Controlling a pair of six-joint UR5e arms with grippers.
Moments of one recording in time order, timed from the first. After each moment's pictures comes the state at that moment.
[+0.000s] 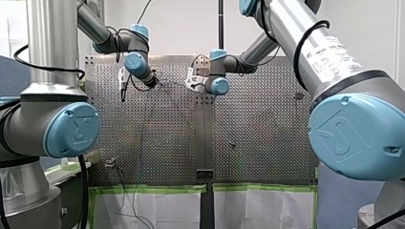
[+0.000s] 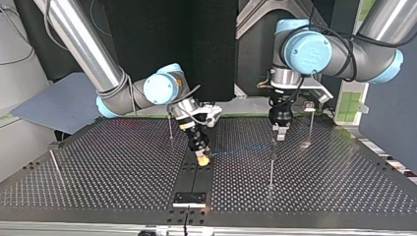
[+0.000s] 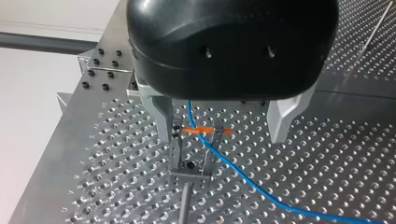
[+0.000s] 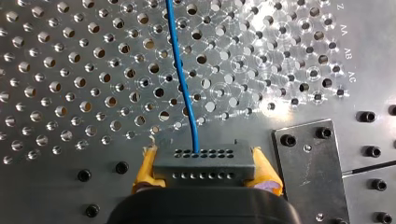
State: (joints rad) left arm -0.21 -1.55 -1.87 -2.93 -1.77 -1.60; right arm 2.28 -0.93 1.17 -0.39 1.49 1.75
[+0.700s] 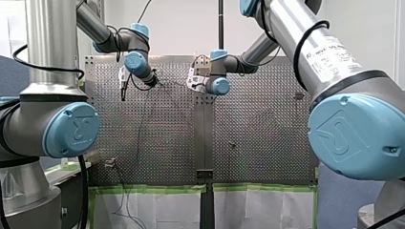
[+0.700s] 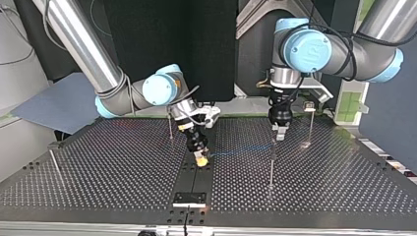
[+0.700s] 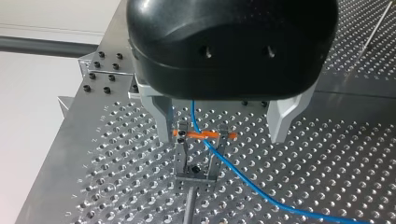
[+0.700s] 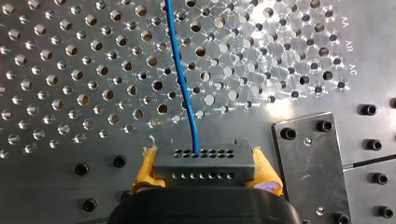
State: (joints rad) left arm -0.22 -1.54 -1.87 -2.93 -1.77 -1.59; right arm 2.27 -0.93 1.17 -0.39 1.49 1.75
